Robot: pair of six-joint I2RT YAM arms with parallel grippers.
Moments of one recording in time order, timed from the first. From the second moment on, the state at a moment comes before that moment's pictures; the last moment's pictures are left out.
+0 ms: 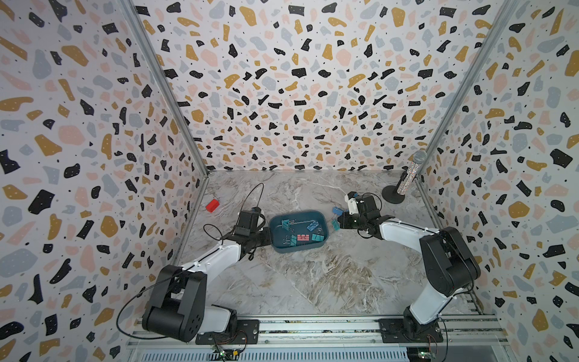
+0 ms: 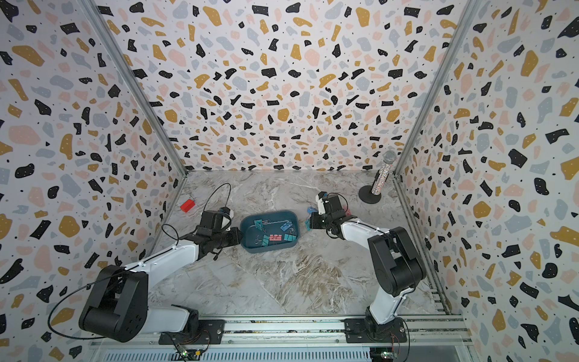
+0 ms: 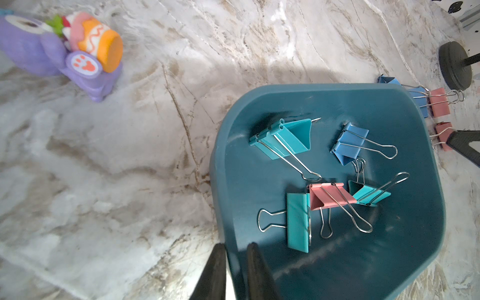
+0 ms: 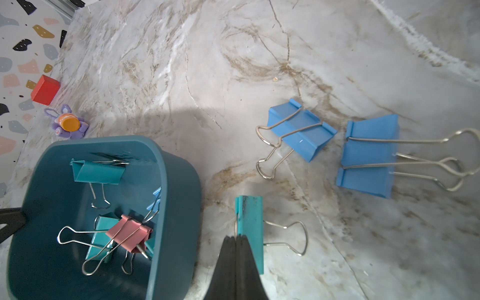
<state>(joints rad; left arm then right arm) -0.25 1.37 0.67 -0.17 0.22 -0.38 0.41 1.72 0.97 -0.02 -0.26 0.38</state>
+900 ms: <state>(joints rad) -0.25 1.37 0.67 -0.17 0.22 -0.38 0.40 1.76 0.95 0.04 -0.27 0.38</state>
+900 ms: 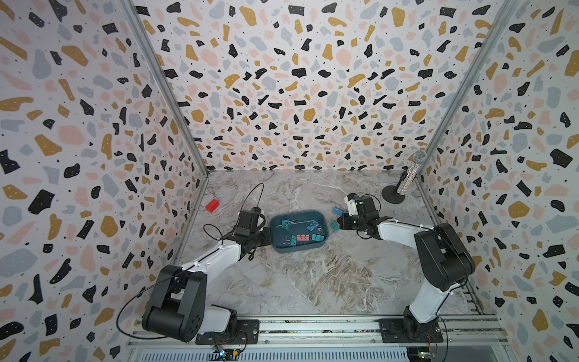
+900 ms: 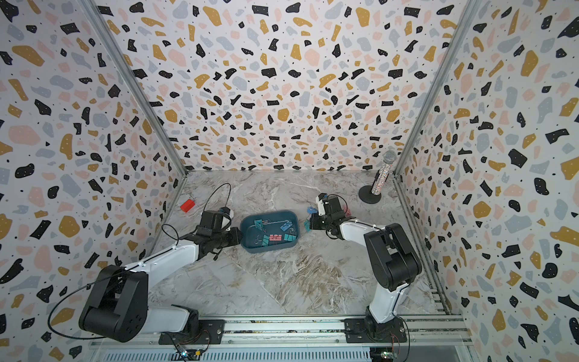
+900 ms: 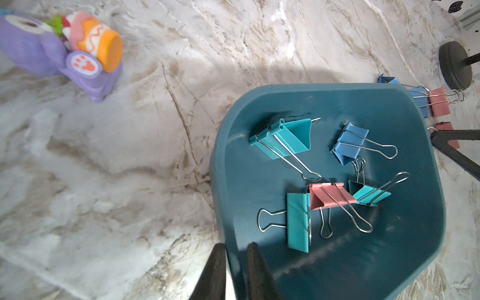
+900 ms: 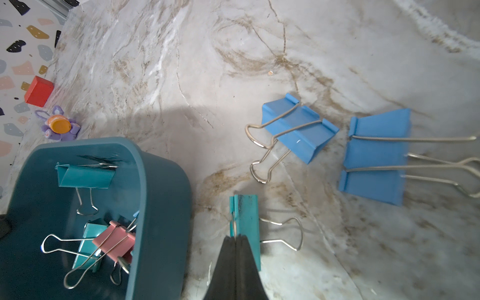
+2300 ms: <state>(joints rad) -0.25 1.37 0.67 -0.17 0.22 -0.38 0.40 1.52 1.05 -0.19 -0.30 0.15</state>
